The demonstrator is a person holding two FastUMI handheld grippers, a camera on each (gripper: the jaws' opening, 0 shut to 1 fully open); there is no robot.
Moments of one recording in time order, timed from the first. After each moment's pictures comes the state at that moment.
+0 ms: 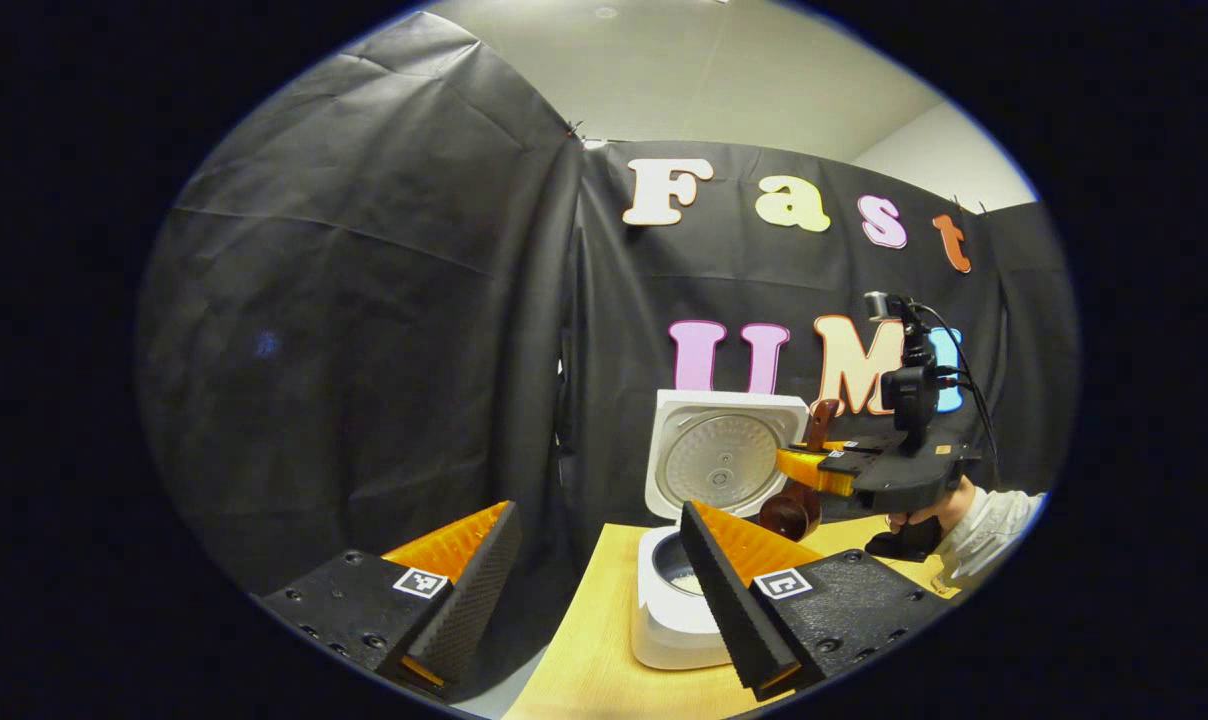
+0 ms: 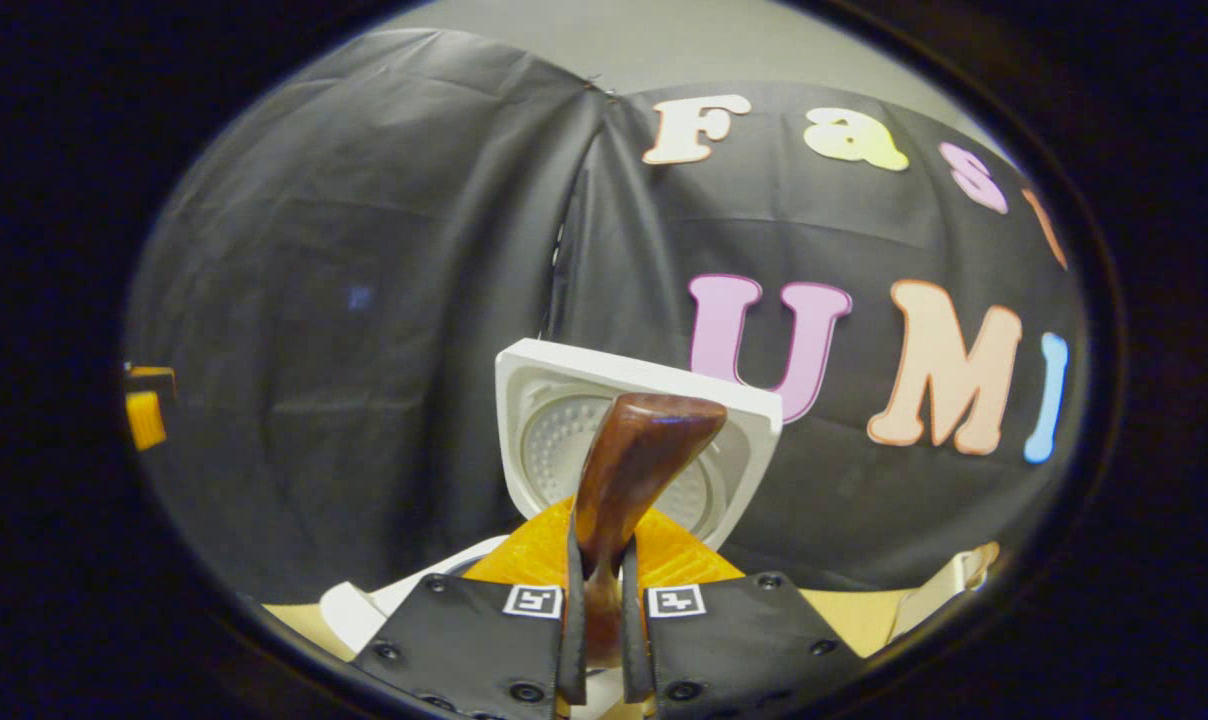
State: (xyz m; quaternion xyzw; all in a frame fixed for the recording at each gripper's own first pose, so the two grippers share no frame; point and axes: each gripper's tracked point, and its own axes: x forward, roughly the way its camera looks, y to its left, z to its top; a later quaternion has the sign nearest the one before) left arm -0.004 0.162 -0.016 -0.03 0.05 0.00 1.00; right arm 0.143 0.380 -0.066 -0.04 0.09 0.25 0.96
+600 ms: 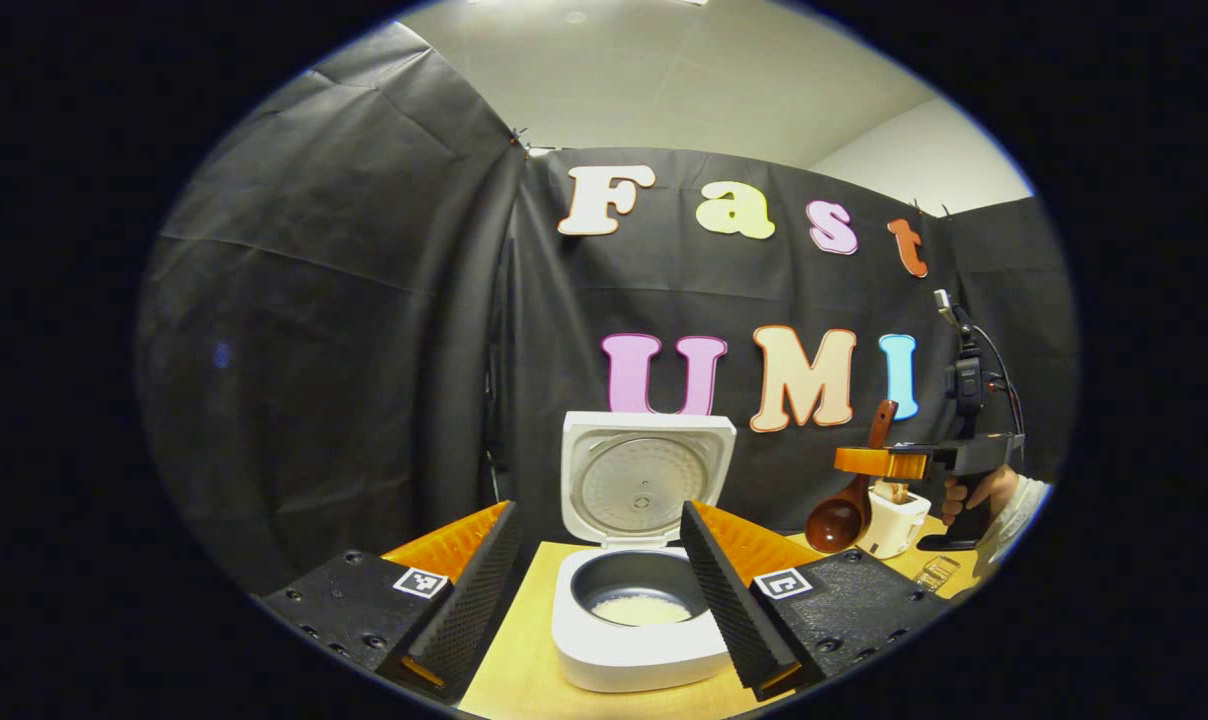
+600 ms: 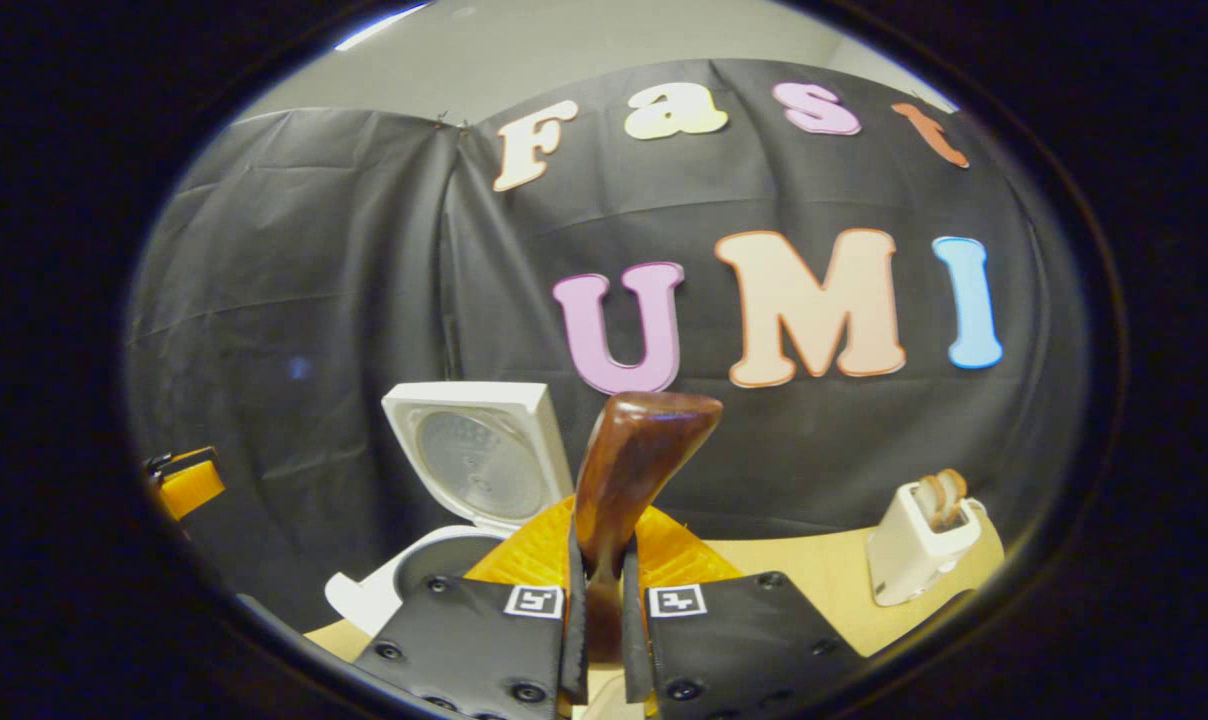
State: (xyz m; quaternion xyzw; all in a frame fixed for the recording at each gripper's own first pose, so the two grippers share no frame) left arm 0.029 0.068 0.004 -0.03 0.03 -0.07 1.00; right arm 0.124 0.171 -0.042 0.05 0.11 0.14 0.98
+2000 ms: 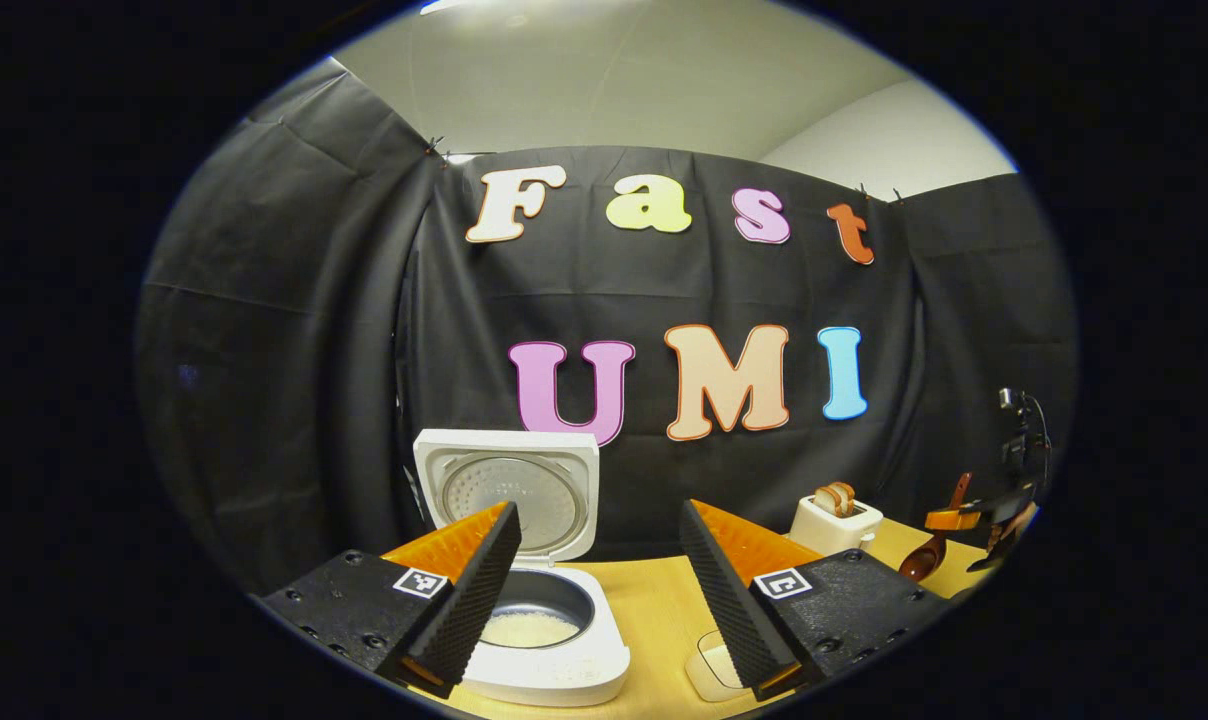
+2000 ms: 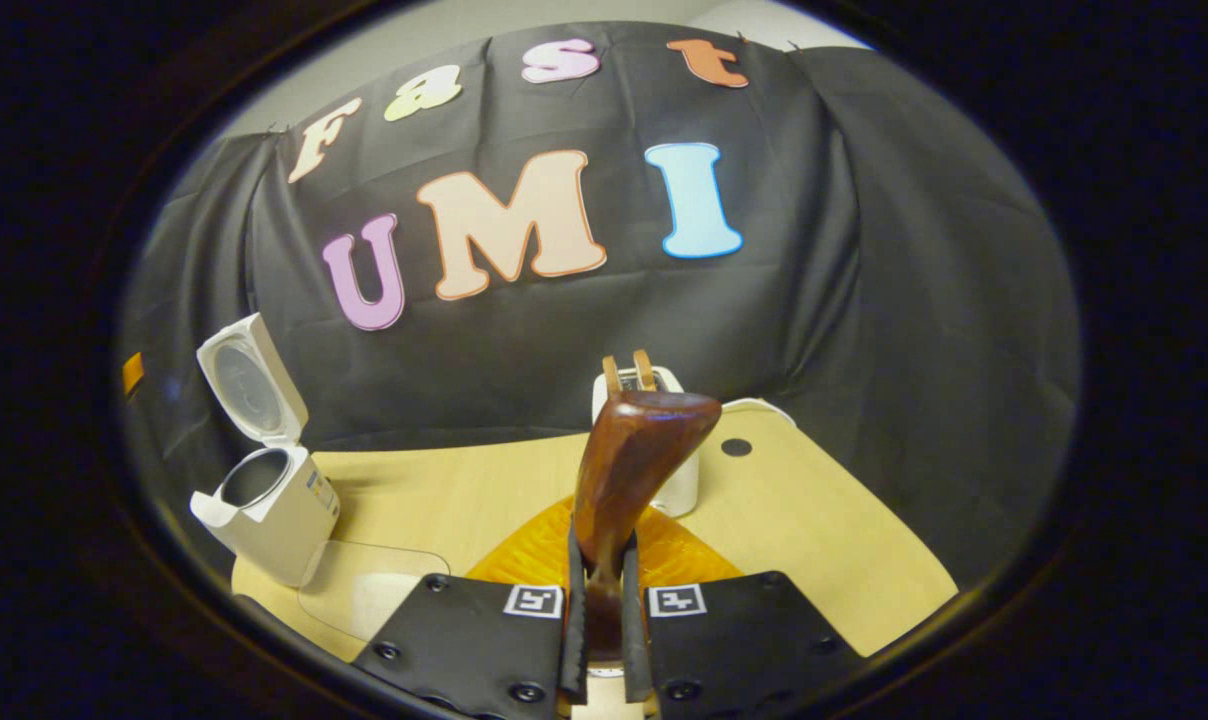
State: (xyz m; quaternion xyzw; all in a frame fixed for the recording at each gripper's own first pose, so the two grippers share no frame) left arm 0.042 -0.089 0.021 -0.01 0.02 -0.12 0.99; right arm 0.043 -0.165 -0.181 0.07 0.21 -0.06 0.97
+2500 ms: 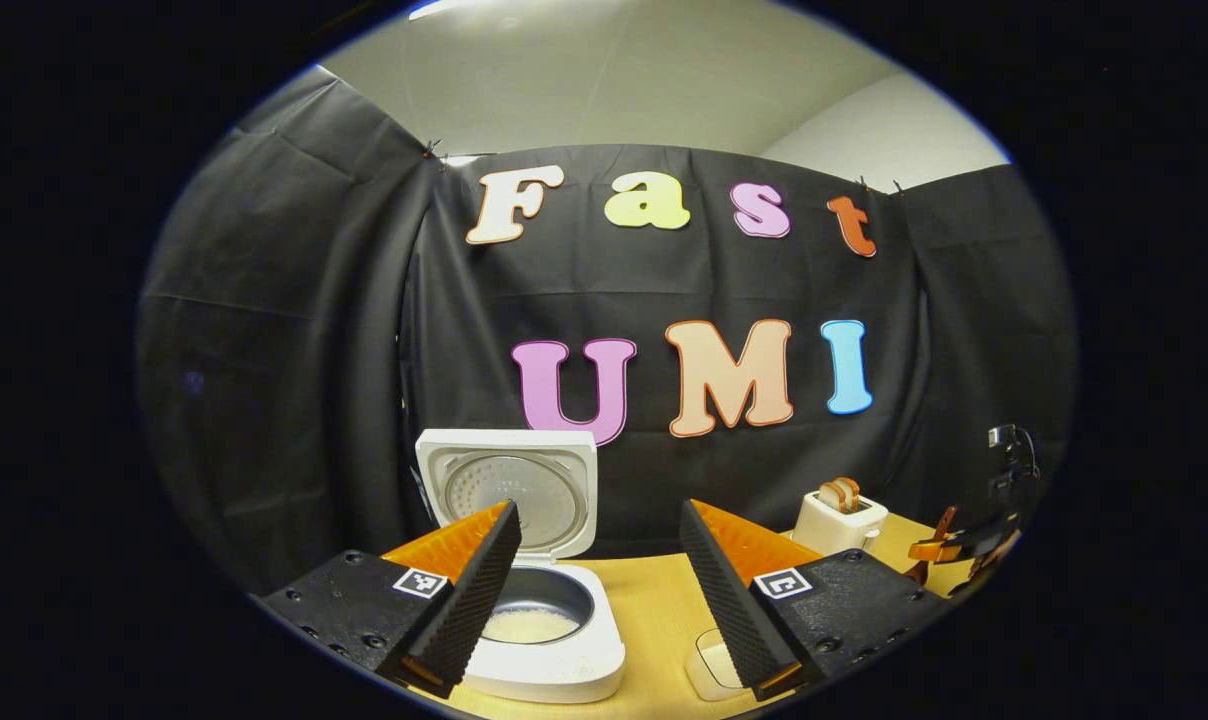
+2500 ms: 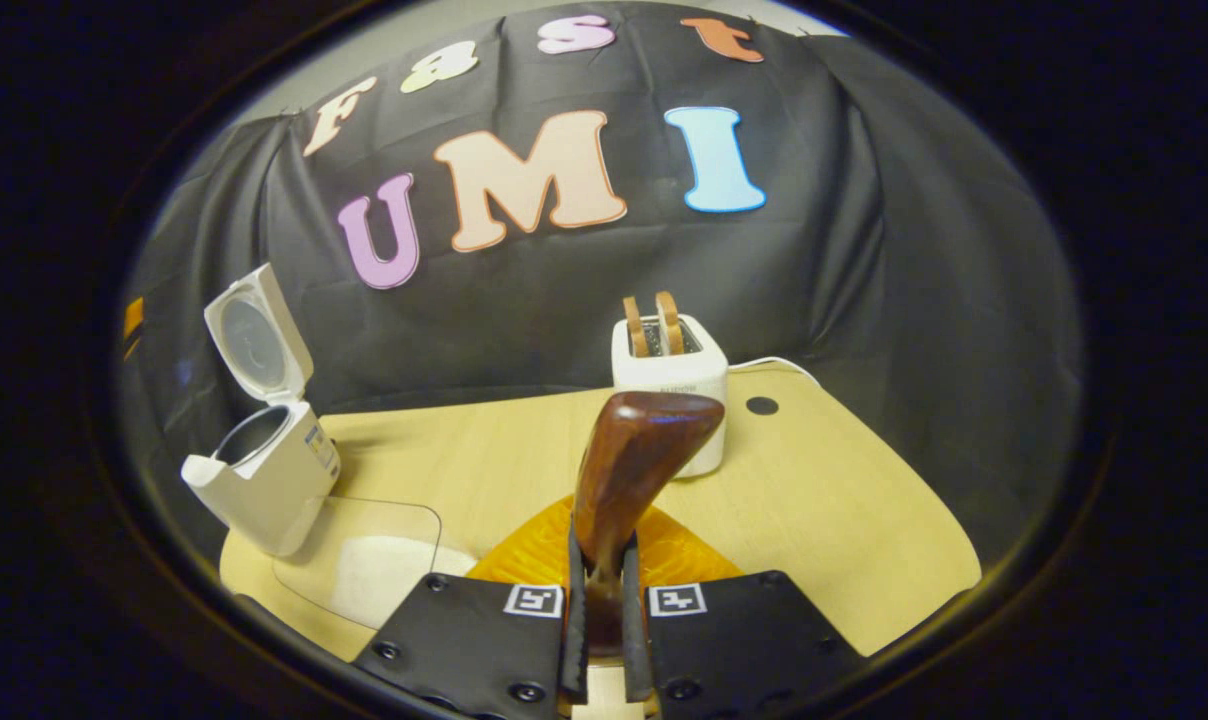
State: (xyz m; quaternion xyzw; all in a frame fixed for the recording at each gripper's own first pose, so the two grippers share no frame) left arm 0.035 -0.091 0.022 0.00 0.03 -0.10 0.99; right arm 0.039 -0.149 -0.246 0.06 0.25 -0.04 0.97
